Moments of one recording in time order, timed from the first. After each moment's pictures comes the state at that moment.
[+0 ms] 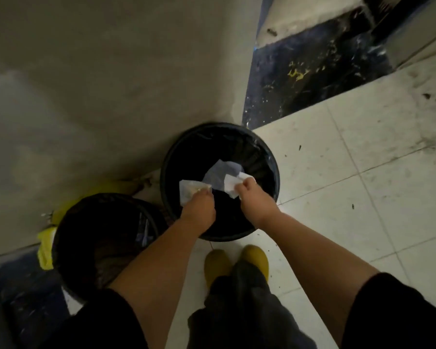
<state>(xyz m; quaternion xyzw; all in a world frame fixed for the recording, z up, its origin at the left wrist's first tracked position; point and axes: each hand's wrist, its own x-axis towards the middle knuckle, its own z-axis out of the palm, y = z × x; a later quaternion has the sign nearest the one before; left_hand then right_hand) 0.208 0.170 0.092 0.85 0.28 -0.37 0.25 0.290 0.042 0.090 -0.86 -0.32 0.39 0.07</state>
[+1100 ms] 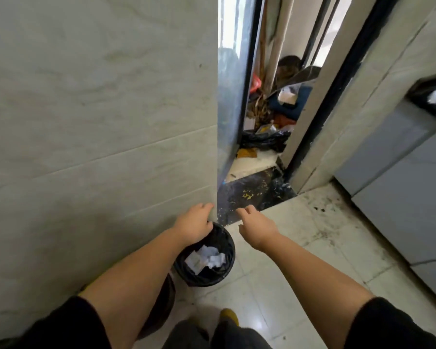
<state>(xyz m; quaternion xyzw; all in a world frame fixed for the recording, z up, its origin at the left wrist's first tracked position) 0.216 0.138 0.584 0.94 0.16 -0.19 0.23 0.295 -0.027 0.568 -0.92 -0.32 0.24 0.05</state>
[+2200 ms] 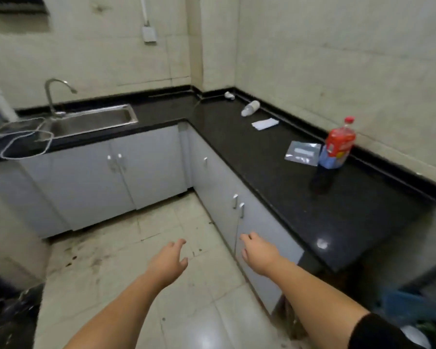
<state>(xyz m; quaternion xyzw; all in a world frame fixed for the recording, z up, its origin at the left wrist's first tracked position) -0.041 -0.270 0.637 0.83 -0.50 -0.24 0.06 -0.248 -0.394 0.632 -0.87 0.45 0.09 0.17</state>
